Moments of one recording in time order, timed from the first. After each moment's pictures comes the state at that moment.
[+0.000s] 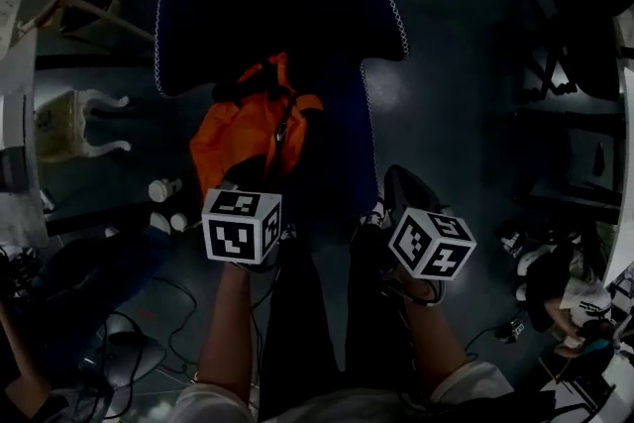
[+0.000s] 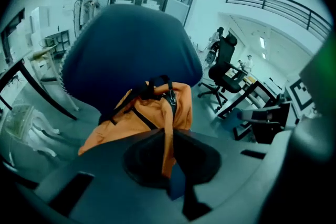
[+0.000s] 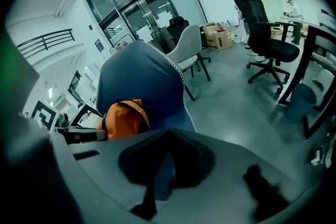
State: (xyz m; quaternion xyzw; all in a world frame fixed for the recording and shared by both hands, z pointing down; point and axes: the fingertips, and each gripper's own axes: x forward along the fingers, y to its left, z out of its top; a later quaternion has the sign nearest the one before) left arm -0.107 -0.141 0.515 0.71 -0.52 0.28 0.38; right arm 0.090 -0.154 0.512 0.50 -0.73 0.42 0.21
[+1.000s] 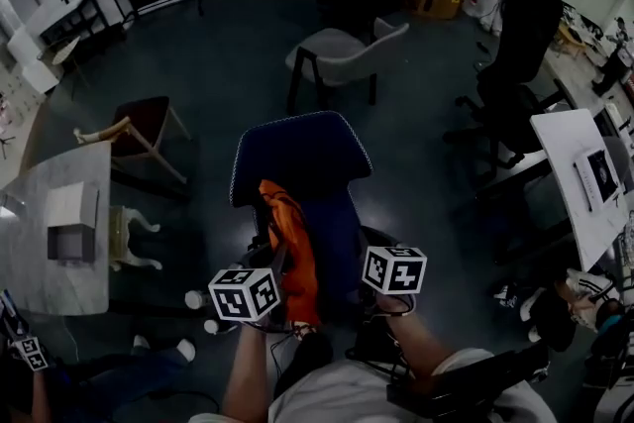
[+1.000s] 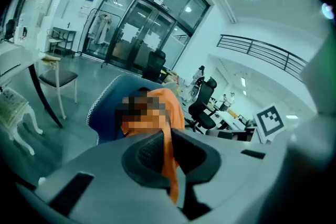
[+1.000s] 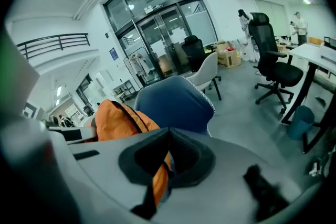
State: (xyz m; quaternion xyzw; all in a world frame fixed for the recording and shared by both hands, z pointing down) left arm -0.169 -0.094 0.297 0.77 -0.51 0.09 0.38; right arm -0.007 -0.128 0.332 0.50 -0.76 0.36 0.17
